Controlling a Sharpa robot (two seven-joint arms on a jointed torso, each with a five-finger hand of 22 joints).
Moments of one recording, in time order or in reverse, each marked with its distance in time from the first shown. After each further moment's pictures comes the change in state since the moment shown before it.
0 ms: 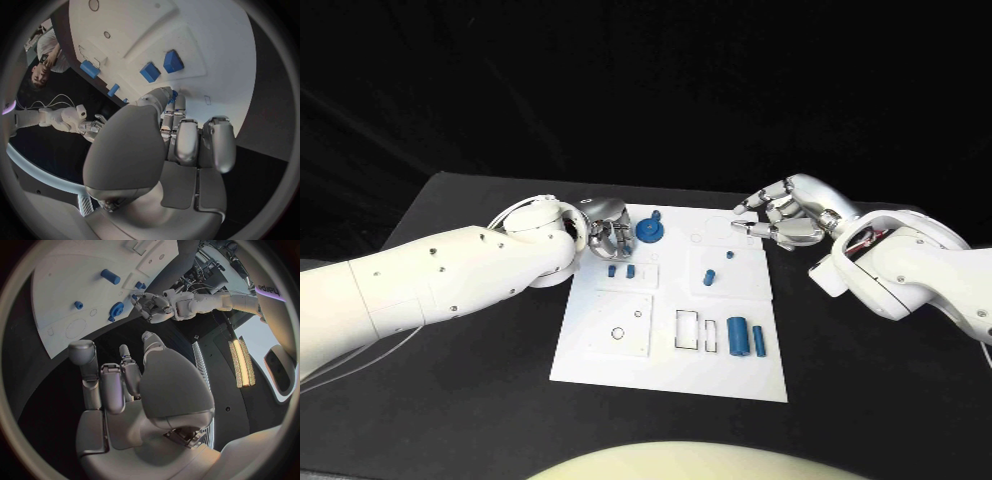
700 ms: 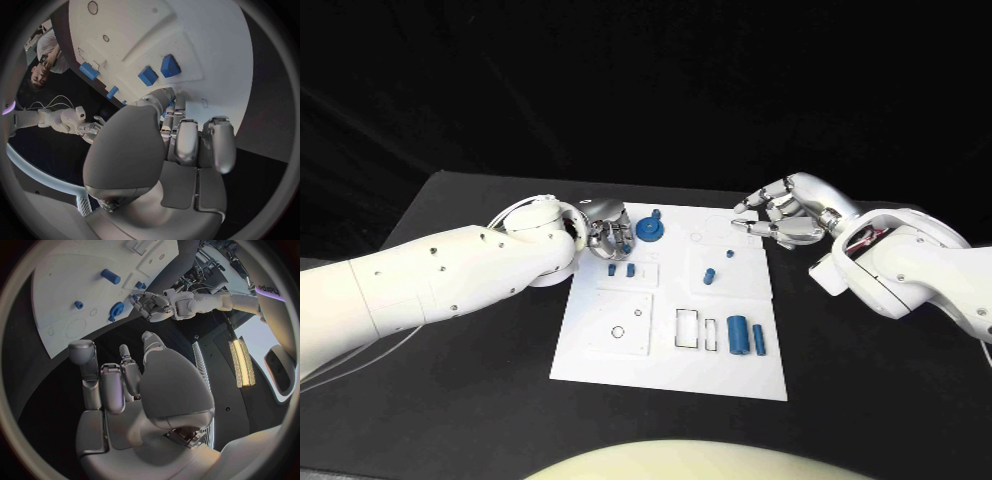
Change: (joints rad) left arm -0.002 0.001 -0.002 -0.004 -0.001 0.013 -0.007; left_hand -0.028 -0.025 0.019 -0.011 -0.008 -0.063 -0.009 -0.010 -0.032 0.011 -0.004 -0.023 0.002 0.000 0.000 0.000 -0.014 0.000 0.004 -0.004 0.000 0.000; right arm -0.001 0.000 0.000 -0.002 0.000 0.000 0.000; right_hand 0.000 0.000 0.000 0.000 0.000 0.000 0.000 0.004 0.000 0.000 0.000 0.000 0.000 0.000 0.000 0.000 0.000 0.000 0.000 0.000 -0.005 -0.004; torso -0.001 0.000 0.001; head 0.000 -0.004
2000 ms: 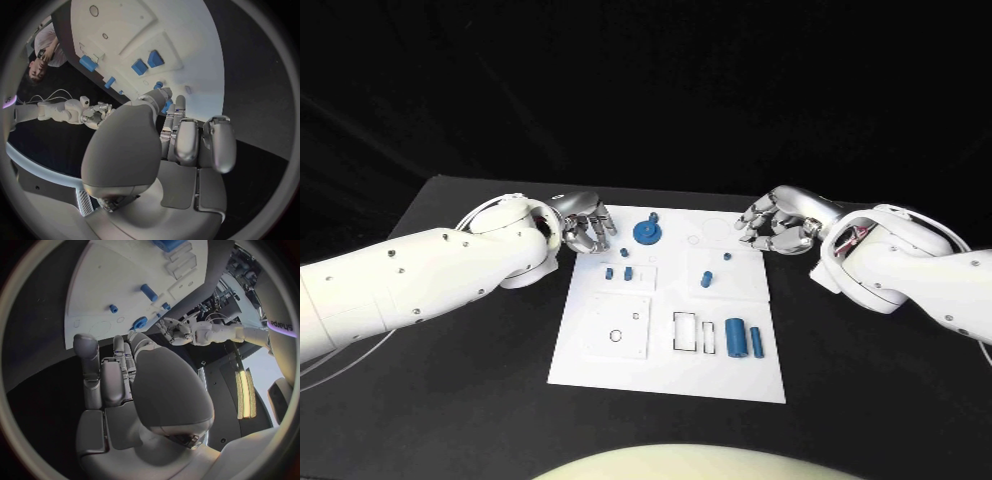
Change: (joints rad) left arm 0.013 -0.099 0.007 0.050 0.072 -0.078 0.020; left_hand -0.045 -0.019 0.029 0.002 0.000 -0.078 0.011 0.012 -0.050 -0.009 0.009 -0.041 0.001 0.000 0.000 -0.004 -0.020 0.000 -0.005 0.004 -0.019 0.000; right arm -0.008 0.052 0.000 -0.077 -0.329 0.084 -0.146; right_hand 0.163 -0.051 0.246 -0.045 -0.132 0.056 0.001 0.000 -0.022 -0.278 0.011 -1.078 -0.996 -0.005 -0.005 -0.140 -0.105 0.023 0.030 -0.003 -0.087 -0.024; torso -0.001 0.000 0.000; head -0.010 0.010
